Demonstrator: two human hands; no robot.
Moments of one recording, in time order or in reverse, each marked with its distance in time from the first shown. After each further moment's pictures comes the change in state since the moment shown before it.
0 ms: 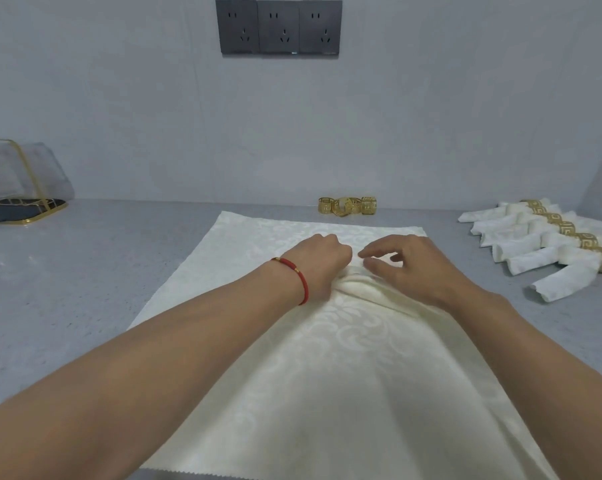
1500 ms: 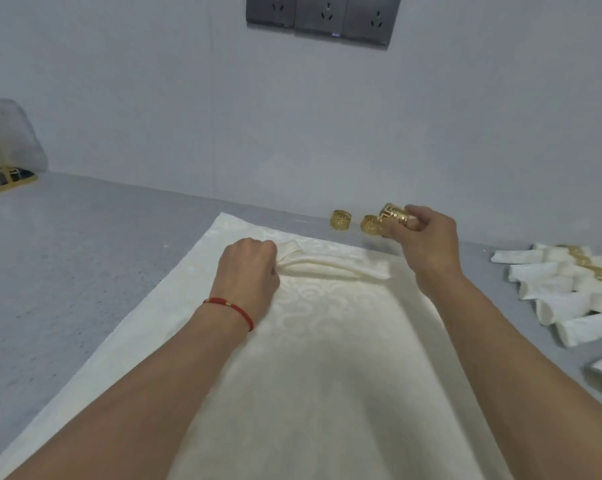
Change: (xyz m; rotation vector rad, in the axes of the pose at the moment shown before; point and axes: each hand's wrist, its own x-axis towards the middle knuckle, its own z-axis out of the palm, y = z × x) left_hand 0.009 -0.112 0.077 -0.172 0.432 -0.564; right_hand 0.138 0.015 0.025 0.473 0.425 0.360
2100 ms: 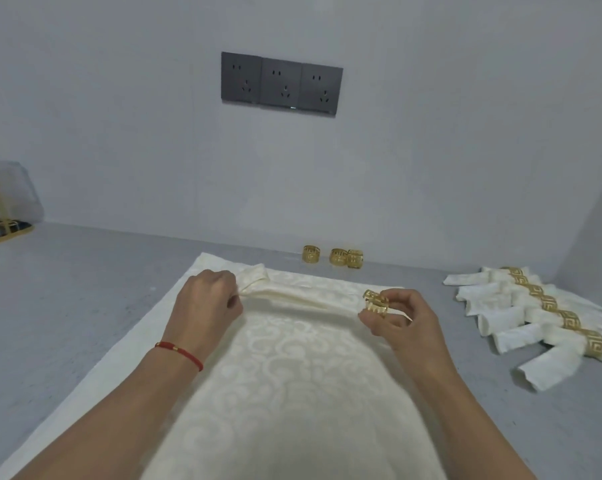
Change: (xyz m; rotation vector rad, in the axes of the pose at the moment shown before) left_hand -0.018 -0.009 -0.032 -0.052 0.135 0.088; right_hand -0.112 0.012 -0.069 0.232 -0.076 0.071
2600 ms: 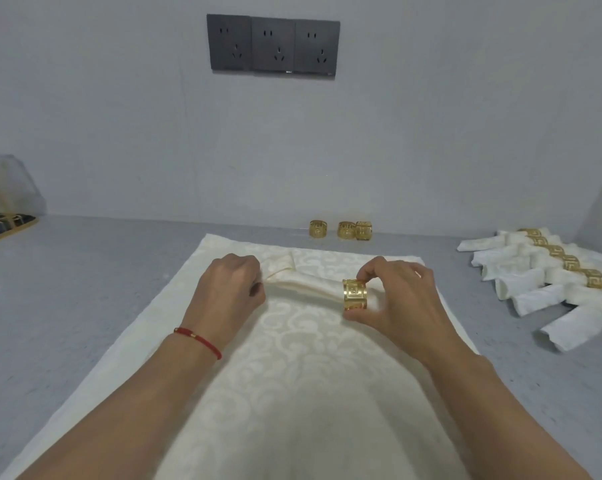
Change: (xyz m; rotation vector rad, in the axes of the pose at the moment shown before) left_hand -0.010 0.016 0.000 -0.061 0.051 0.180; right_hand -0.005 -0.002 0.013 -0.861 -0.183 -0.441
